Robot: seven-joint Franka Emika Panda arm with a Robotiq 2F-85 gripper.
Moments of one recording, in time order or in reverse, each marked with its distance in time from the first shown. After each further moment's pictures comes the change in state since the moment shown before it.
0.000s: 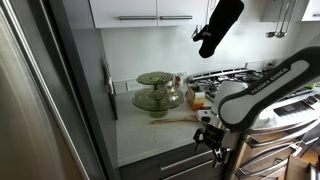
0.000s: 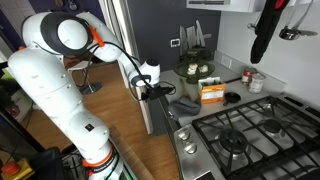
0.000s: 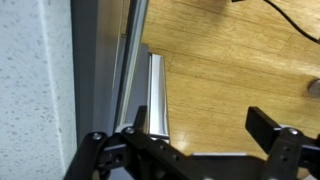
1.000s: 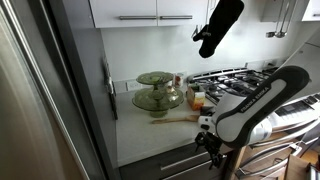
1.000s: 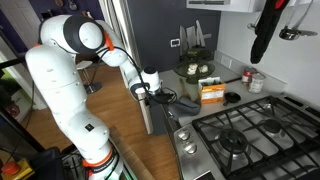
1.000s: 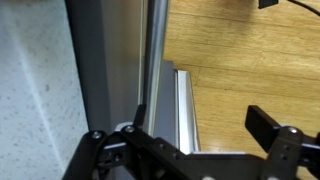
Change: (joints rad) arm -0.001 0.134 0.034 -0.023 0.061 0.258 0.058
